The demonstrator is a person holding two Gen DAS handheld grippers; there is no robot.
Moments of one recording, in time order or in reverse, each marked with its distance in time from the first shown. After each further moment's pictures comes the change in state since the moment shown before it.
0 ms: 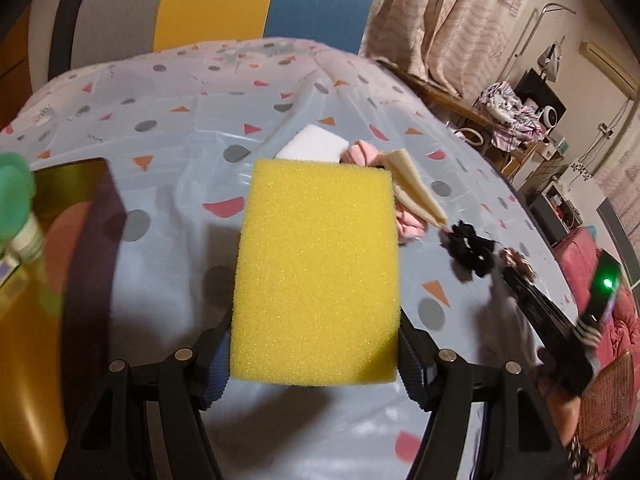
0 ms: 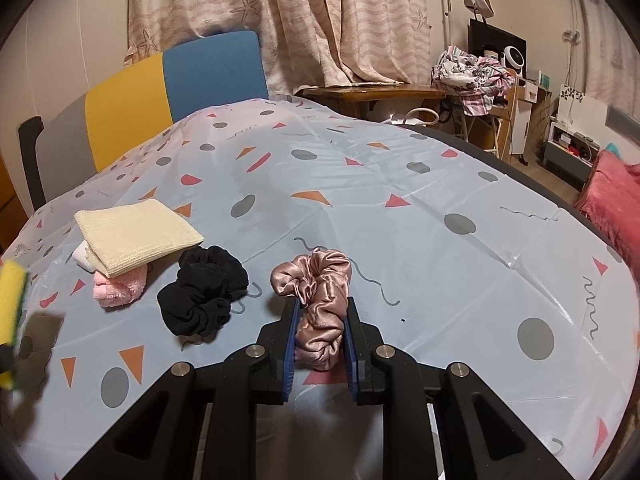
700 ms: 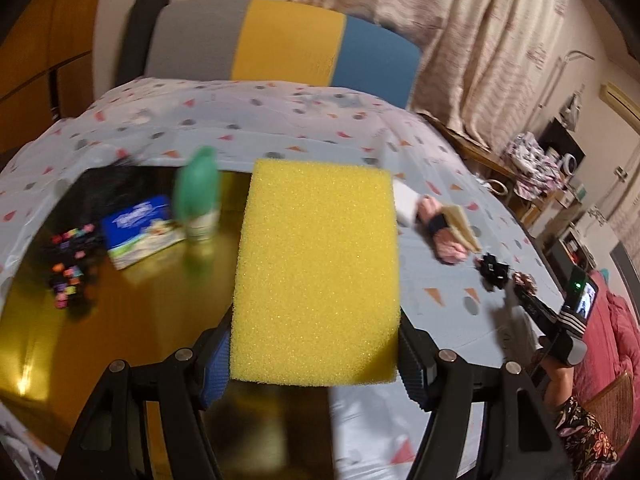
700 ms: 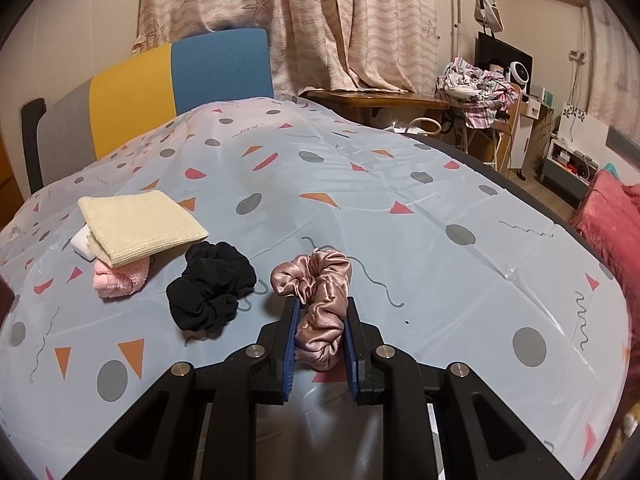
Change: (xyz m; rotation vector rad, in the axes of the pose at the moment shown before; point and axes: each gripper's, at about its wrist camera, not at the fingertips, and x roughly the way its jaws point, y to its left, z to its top) left arm -0.116 0.109 -0.035 -0.128 -0.124 0.095; right arm -0.004 0.012 -0.001 -0.065 -0.005 -0.030
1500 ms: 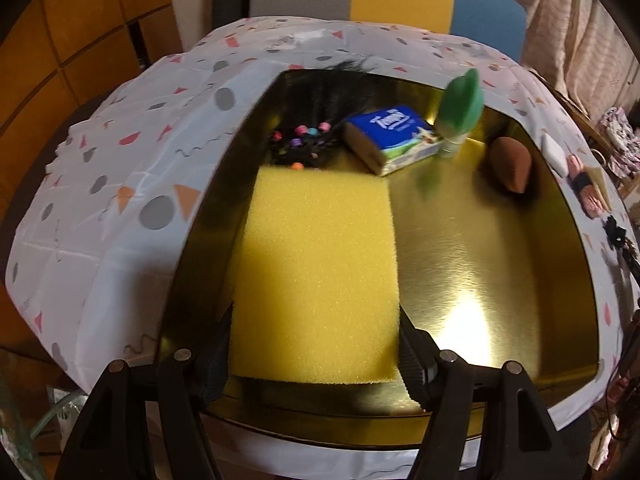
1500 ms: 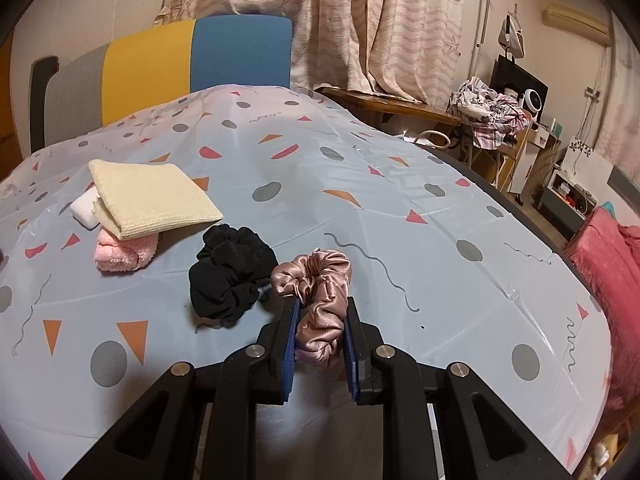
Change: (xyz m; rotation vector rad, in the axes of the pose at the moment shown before) left arm -0.015 0.154 -0.036 -0.050 0.199 0.338; right arm 0.001 0.024 -0.002 -0.129 0.015 -0.044
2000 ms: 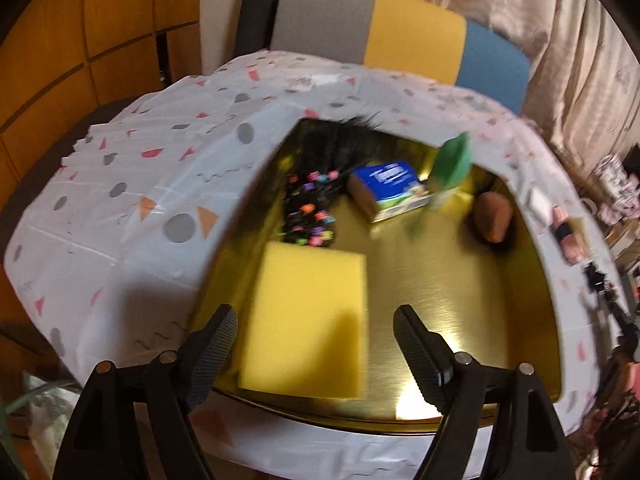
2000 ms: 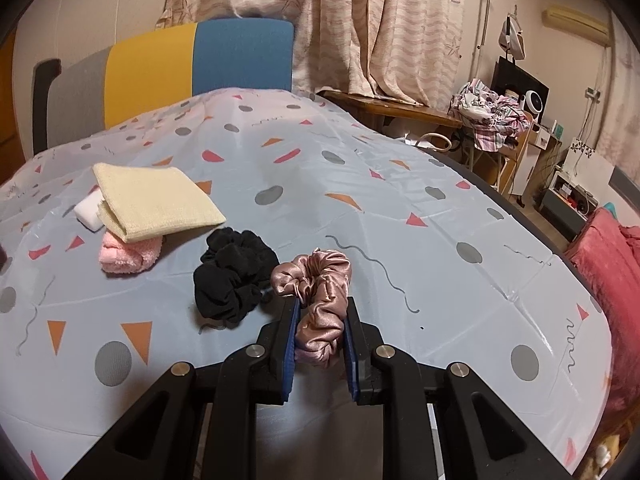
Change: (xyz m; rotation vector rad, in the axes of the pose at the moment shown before) left arm -0.034 0.006 -0.004 -0.104 -0.151 -0.072; right arm -0.007 -0.001 -0.001 0.011 -0.019 0.013
